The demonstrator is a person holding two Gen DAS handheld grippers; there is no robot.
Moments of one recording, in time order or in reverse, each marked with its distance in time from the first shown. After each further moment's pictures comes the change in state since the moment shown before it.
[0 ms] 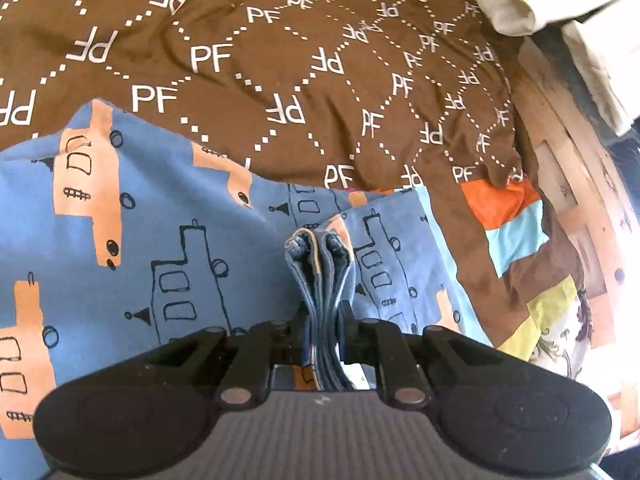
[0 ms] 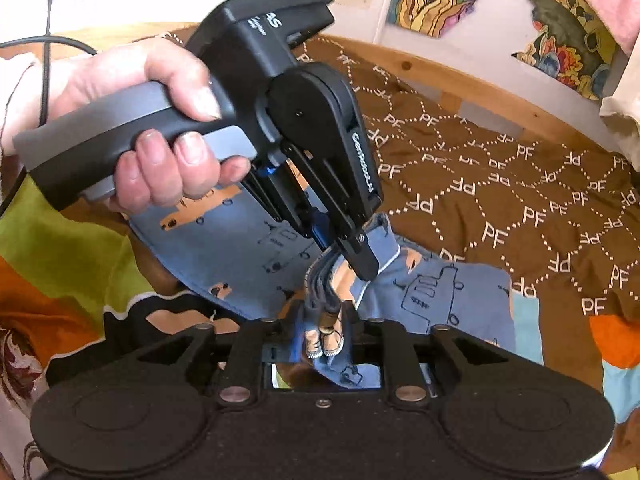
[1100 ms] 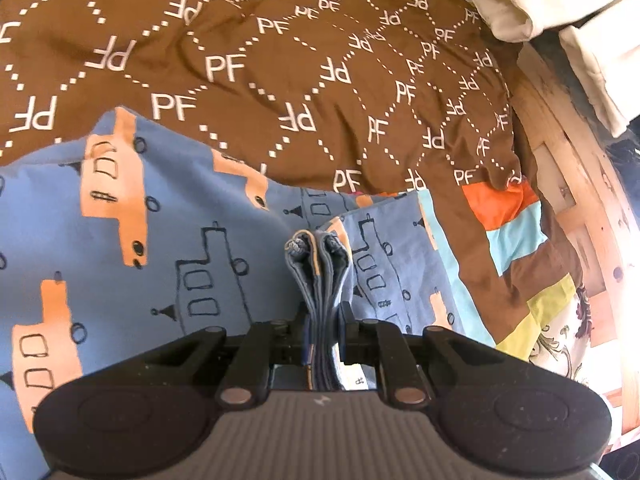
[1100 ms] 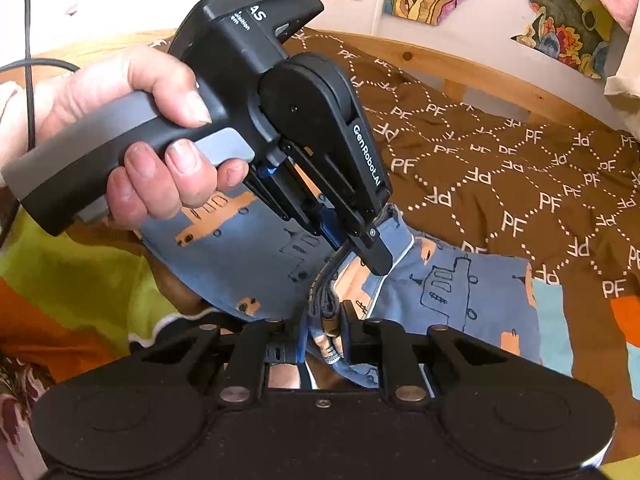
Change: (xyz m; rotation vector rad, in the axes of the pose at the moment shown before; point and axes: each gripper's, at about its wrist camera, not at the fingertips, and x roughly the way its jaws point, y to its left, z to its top) left arm -0.016 0.008 -0.001 -0.014 -0.011 0.009; right arm 0.003 -0.002 0.004 0.056 -0.005 0.054
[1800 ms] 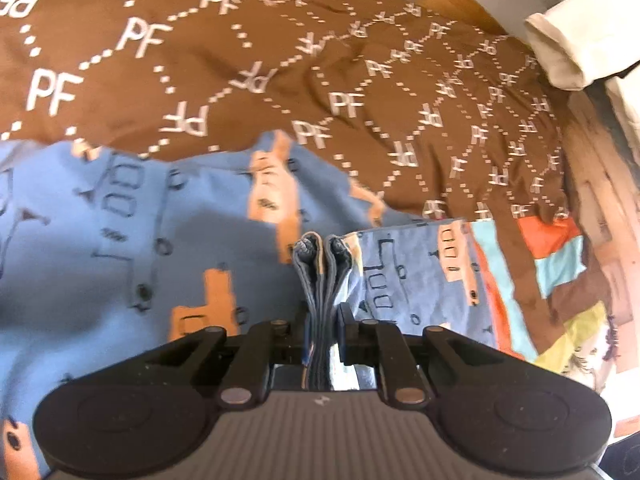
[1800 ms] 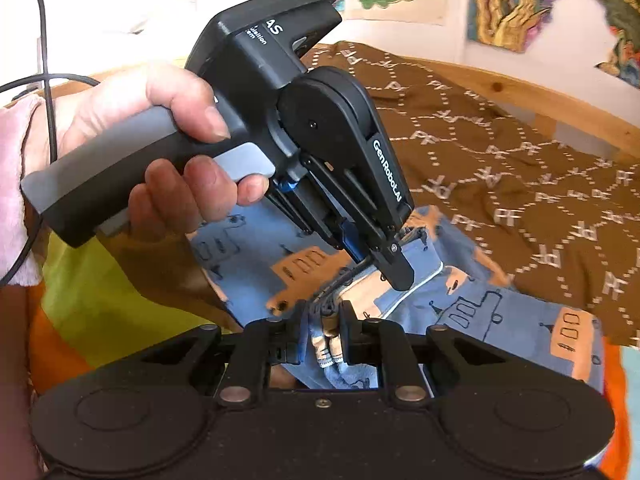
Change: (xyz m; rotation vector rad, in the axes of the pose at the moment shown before) left arm -0.052 0.053 -0.005 -0.091 -0.049 0.143; right arm 0.034 0.039 0.034 -0.048 -0.054 0.239
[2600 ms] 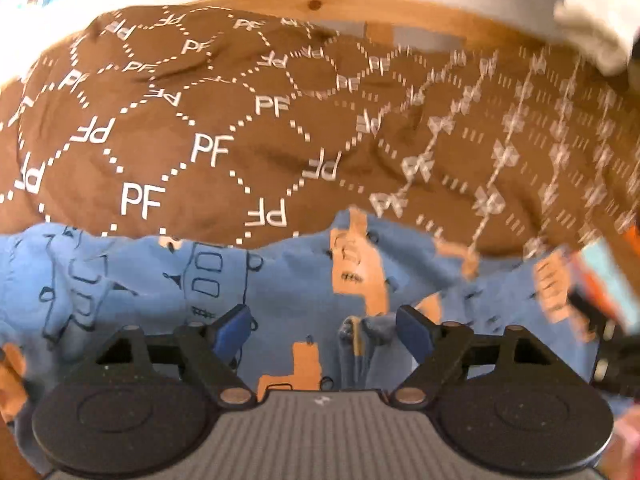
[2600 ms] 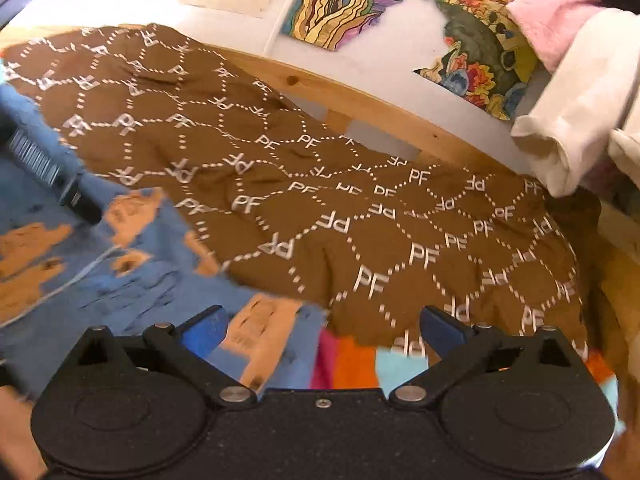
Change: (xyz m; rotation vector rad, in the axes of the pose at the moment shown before) left arm 0.013 -0.044 -0.022 0.177 -0.309 0.491; right arm -0.009 -0.107 -0.015 -0.065 -0.007 -0.611
